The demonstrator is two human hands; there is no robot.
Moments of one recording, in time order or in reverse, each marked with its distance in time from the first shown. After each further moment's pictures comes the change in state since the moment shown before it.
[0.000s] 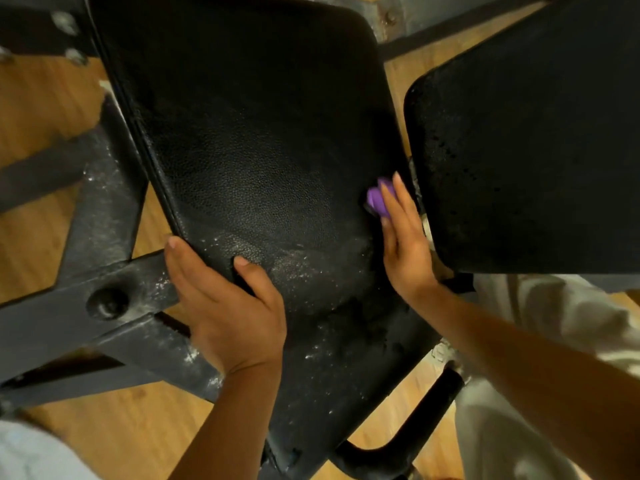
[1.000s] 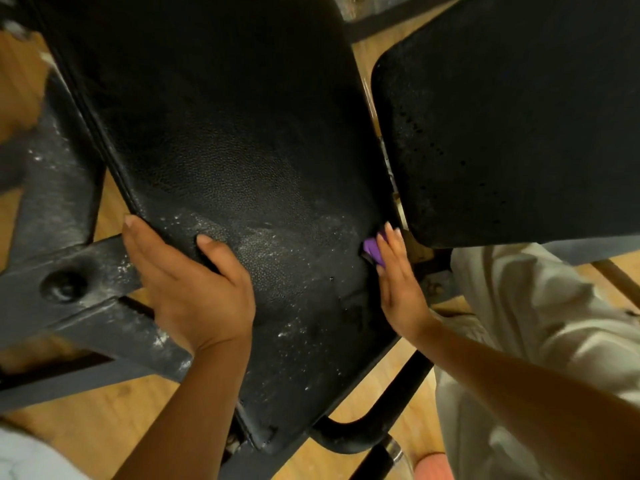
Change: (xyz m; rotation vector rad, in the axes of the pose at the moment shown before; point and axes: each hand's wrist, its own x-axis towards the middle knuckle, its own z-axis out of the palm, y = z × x) left_hand 0.000 -0.002 0.001 0.008 0.020 -0.013; right_hand -0.092 0.021 -0.018 -0.058 -0.205 0.142
